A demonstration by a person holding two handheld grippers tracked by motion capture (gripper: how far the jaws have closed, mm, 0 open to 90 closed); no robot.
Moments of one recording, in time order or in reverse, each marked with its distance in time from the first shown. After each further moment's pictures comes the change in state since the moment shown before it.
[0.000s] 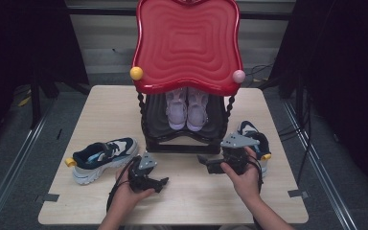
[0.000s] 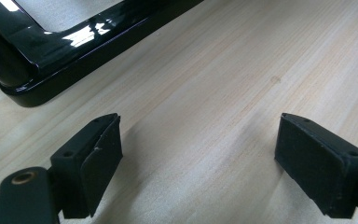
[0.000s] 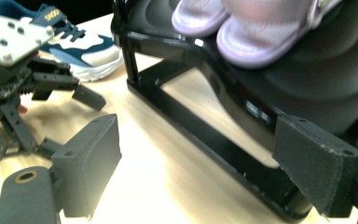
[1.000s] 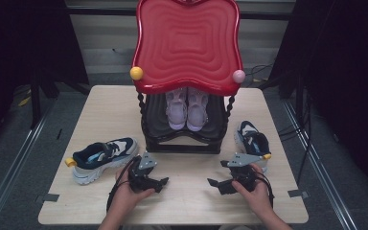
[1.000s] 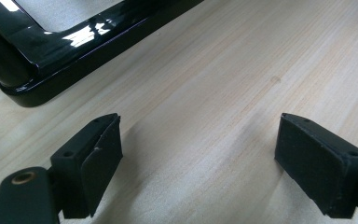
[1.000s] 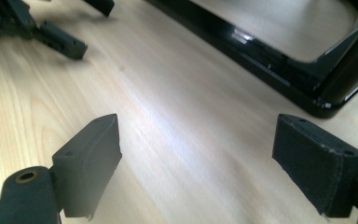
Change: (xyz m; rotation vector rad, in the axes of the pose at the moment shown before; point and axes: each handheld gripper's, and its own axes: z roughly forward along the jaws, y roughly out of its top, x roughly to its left) left arm 0.000 0.000 0.000 -0.001 0.002 -0.001; right arm -0.011 -0.067 -0.009 0.179 0.098 -0.020
